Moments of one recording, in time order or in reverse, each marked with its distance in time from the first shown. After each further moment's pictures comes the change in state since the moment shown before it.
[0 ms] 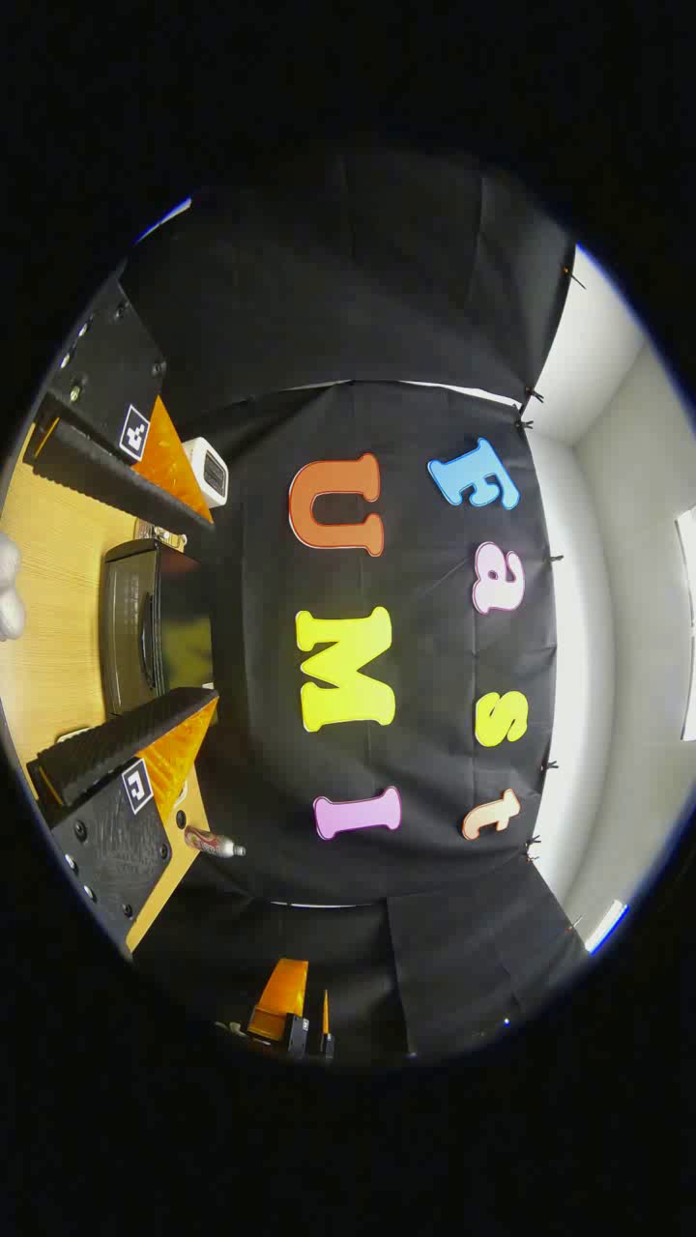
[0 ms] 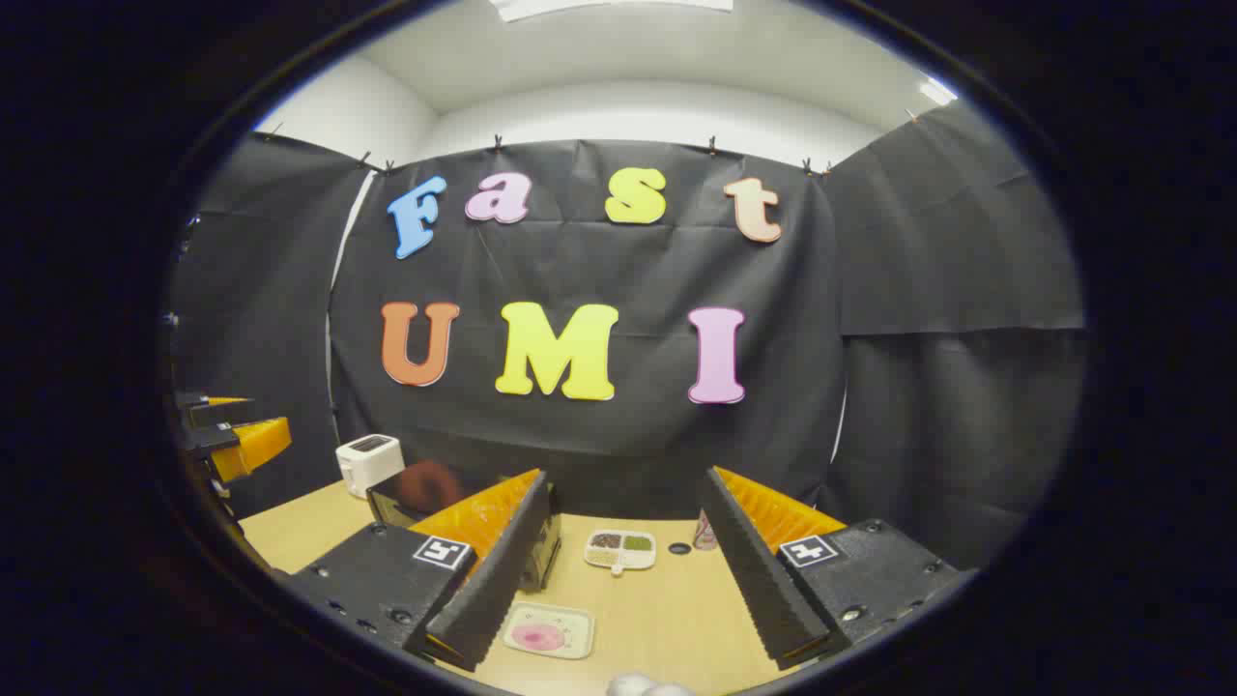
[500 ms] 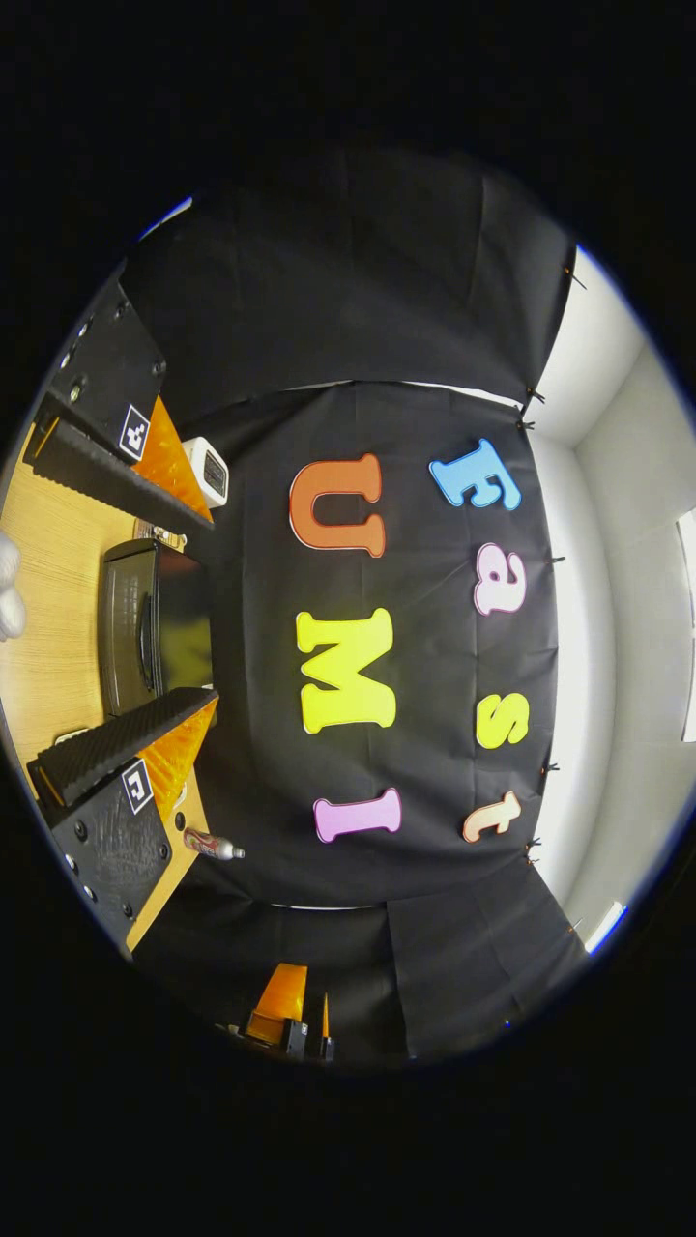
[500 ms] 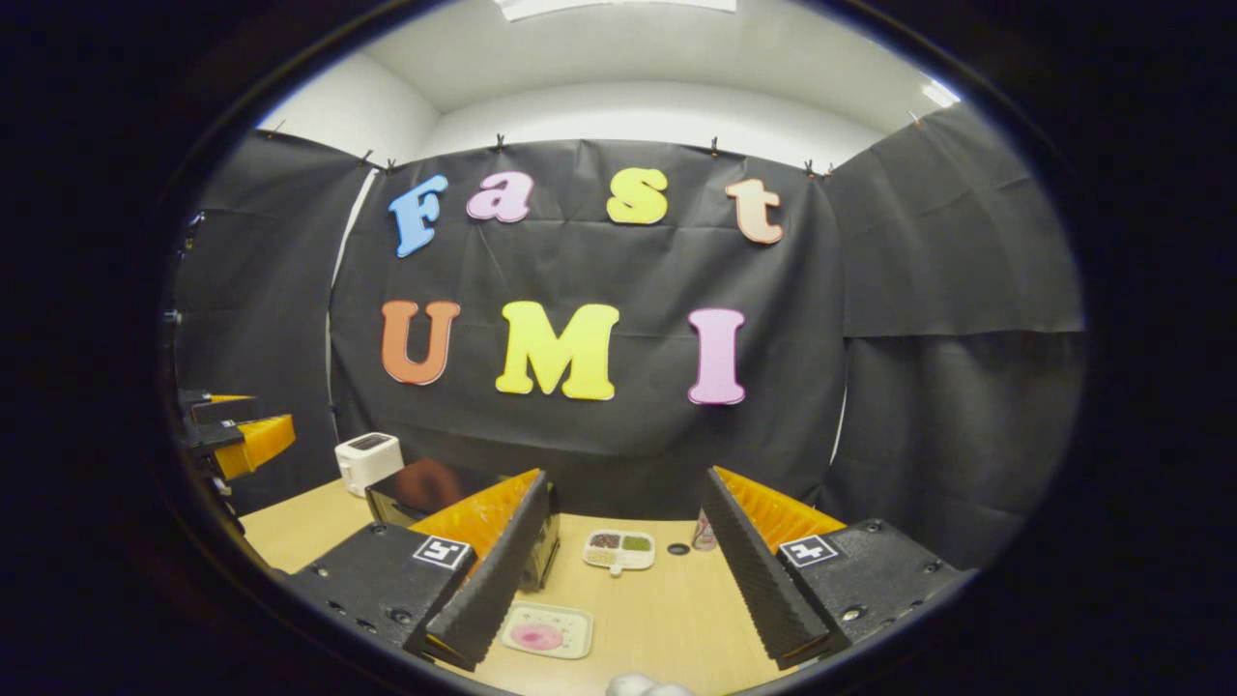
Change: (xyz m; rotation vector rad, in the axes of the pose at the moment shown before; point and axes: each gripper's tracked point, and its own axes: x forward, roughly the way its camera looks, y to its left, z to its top) left arm 0.006 -0.002 -0.001 -0.008 0.002 0.000; right arm 0.001 0.001 0.002 -0.009 -0.003 -0.001
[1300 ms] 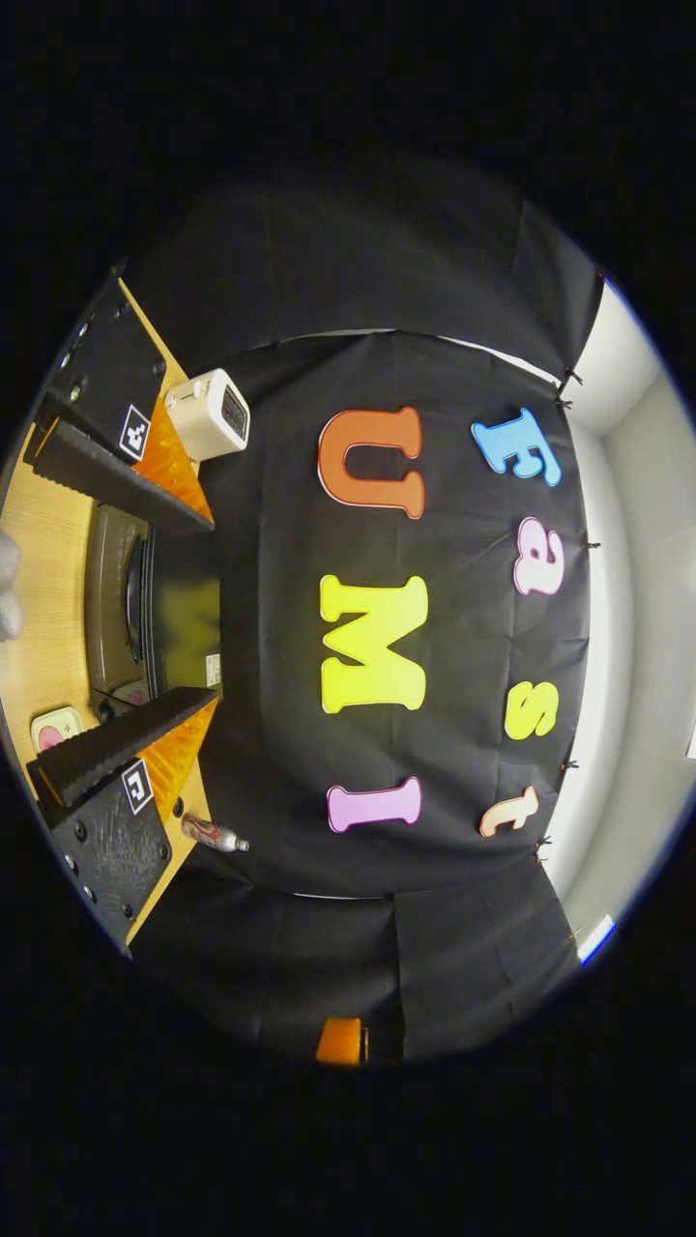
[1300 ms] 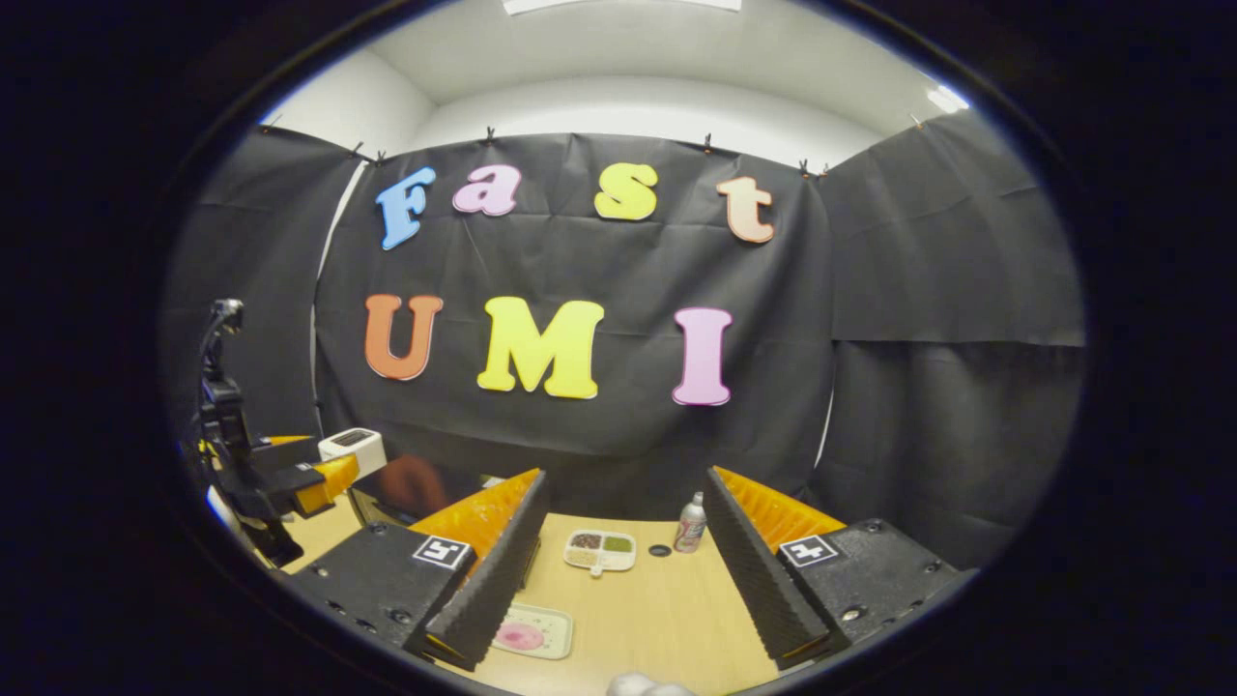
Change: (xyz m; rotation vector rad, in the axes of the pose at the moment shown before) left arm 0.114 -0.039 -0.074 -0.056 0.073 -0.092; right arm 0.011 -0.025 0.012 -0.021 0.023 -0.052
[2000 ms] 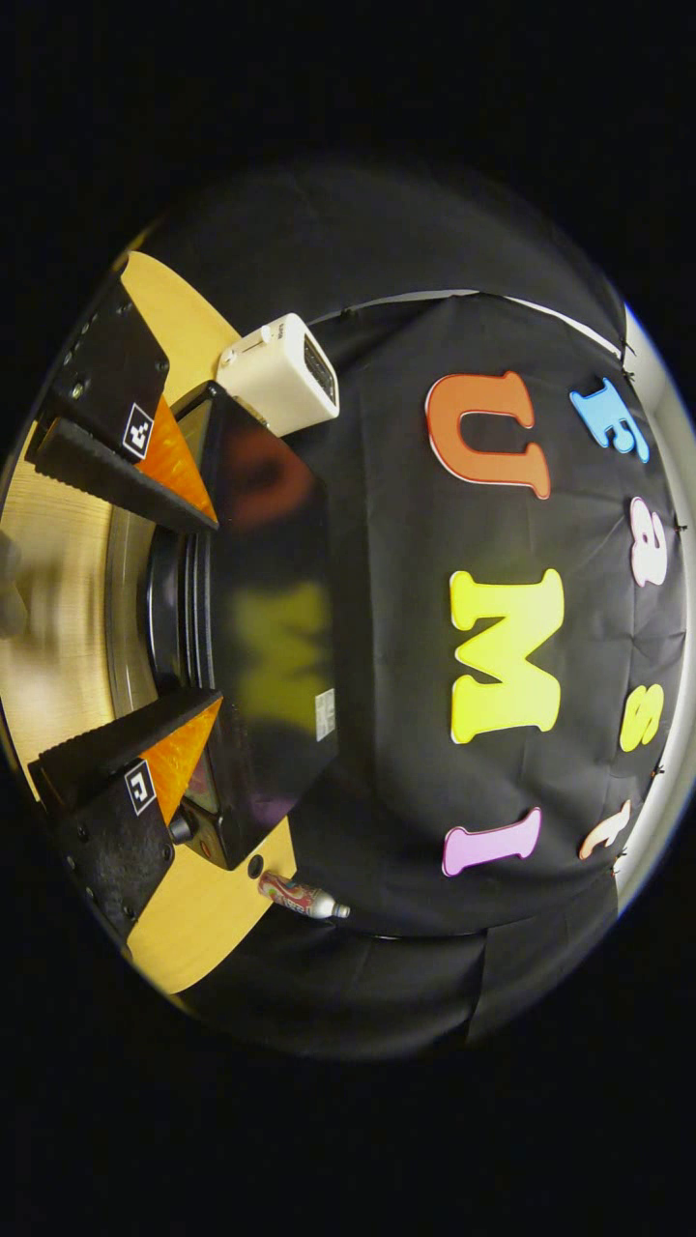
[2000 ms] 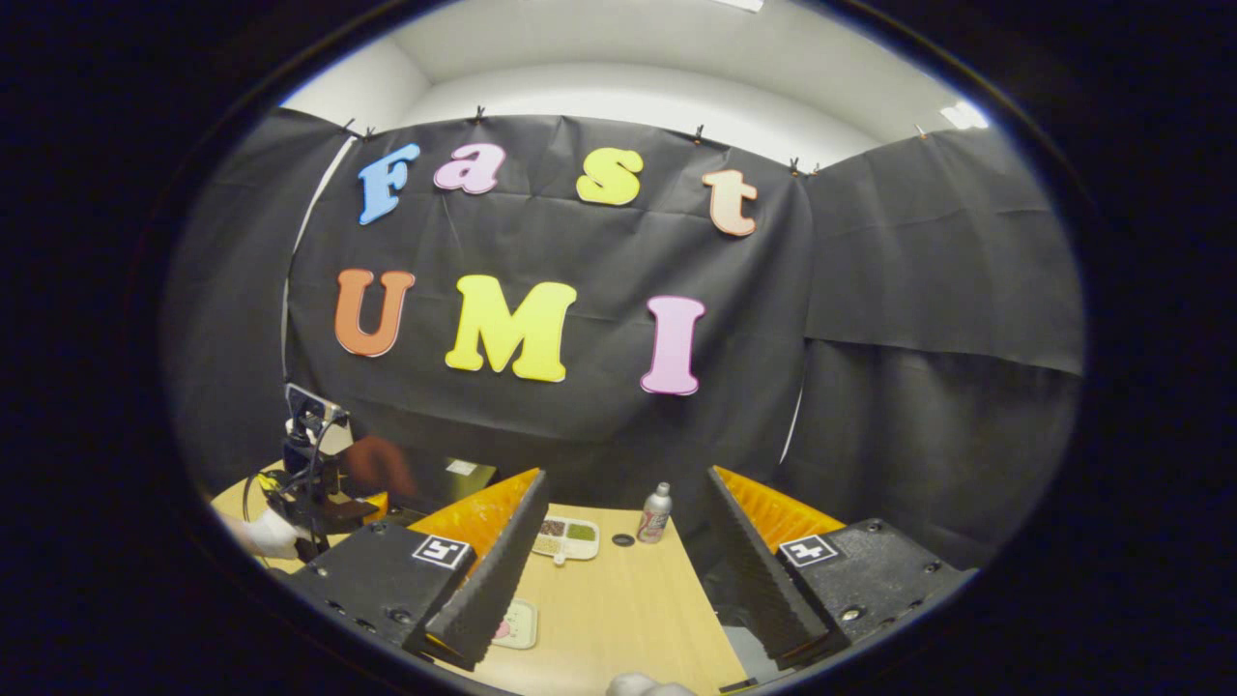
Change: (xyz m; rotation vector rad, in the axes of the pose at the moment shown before) left arm 0.108 0.016 -0.129 0.040 0.247 0.014; right arm 0.003 -0.016 -0.003 -0.044 0.050 -0.078
